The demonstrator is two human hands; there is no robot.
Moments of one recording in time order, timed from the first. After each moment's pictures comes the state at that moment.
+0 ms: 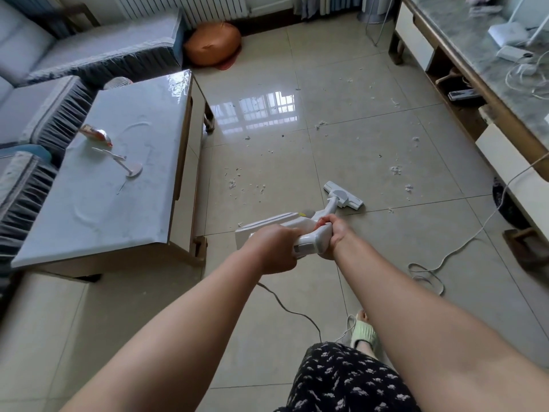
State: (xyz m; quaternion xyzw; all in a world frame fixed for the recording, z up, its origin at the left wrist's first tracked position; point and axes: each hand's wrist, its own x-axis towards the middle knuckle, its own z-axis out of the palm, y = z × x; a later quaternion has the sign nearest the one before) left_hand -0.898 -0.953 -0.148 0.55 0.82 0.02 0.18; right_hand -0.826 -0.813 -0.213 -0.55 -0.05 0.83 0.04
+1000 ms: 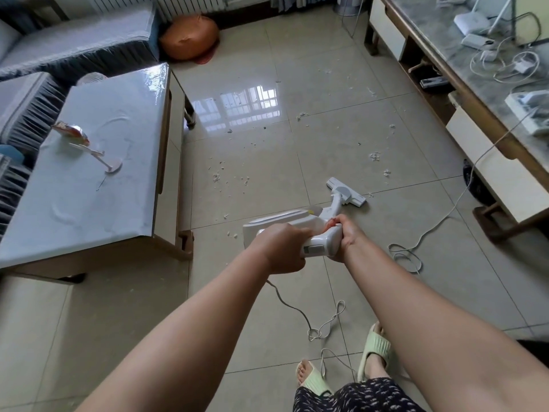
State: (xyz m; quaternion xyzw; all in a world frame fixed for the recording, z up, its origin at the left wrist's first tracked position) left_hand -0.820 -0.957 -0.135 0.61 0.77 0.01 0.18; right_hand -0.737 -0.824 -0.223 -0.52 -0.04 0.85 0.10
